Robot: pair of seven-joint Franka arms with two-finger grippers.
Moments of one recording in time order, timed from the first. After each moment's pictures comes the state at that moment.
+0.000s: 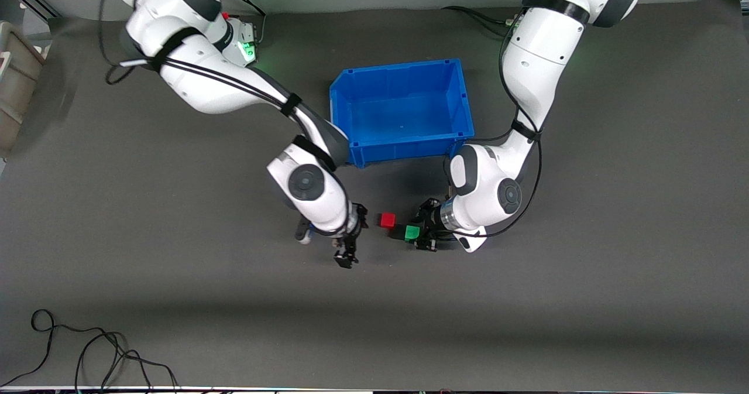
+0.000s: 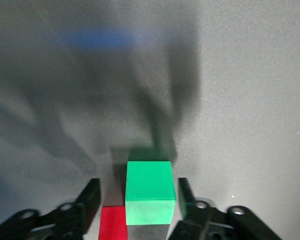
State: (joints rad) left arm -0.52 0.81 -0.02 -1.60 -0.85 2.54 -1.29; right arm 0.22 0.90 0.49 -1.31 -0.40 2.31 2.56
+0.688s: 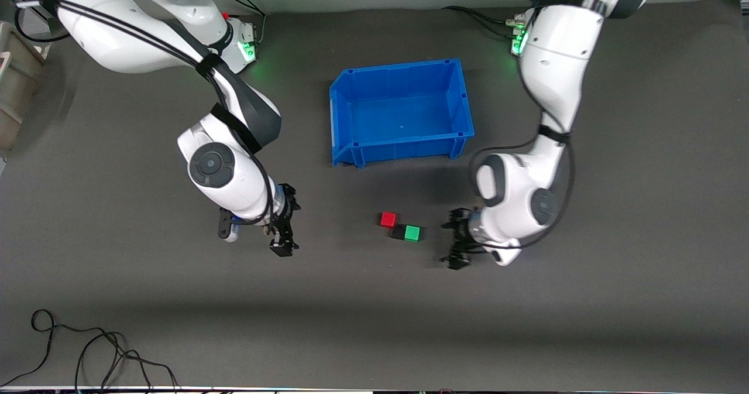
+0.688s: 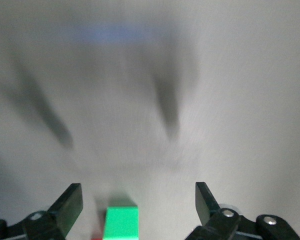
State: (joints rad) left arm -0.52 0.74 0.18 -1.60 -0.75 2.36 -1.27; right arm -0.11 0.63 0.71 -1.50 -0.40 2.05 2.14
